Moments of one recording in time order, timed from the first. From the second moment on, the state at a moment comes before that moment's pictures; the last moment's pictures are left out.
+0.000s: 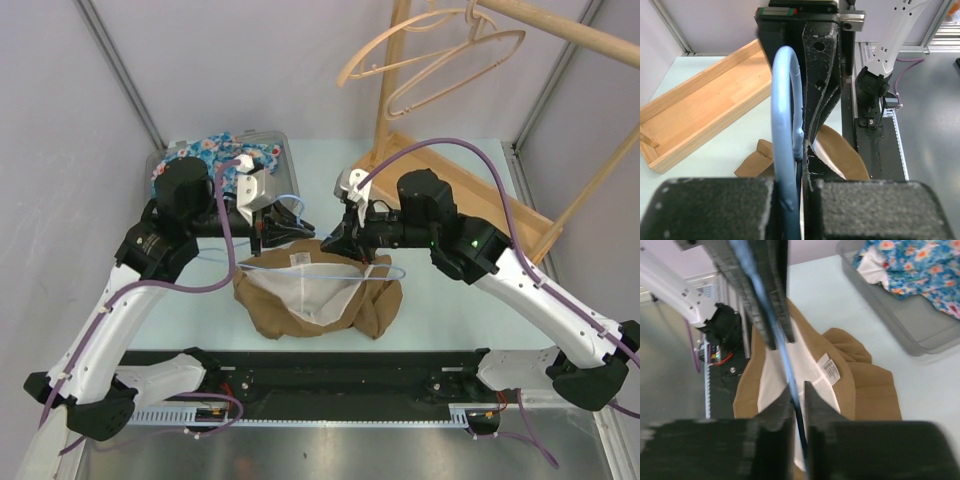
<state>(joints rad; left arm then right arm) -0.55 1.07 1.43 -0.58 0.94 0.25 0.87 1.23 1.44 -0.50 -0.45 -0.07</state>
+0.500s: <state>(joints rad) -0.55 1.02 1.35 -0.49 0.60 0.16 0.85 1.12 1.33 -0.52 -0.29 0.03</state>
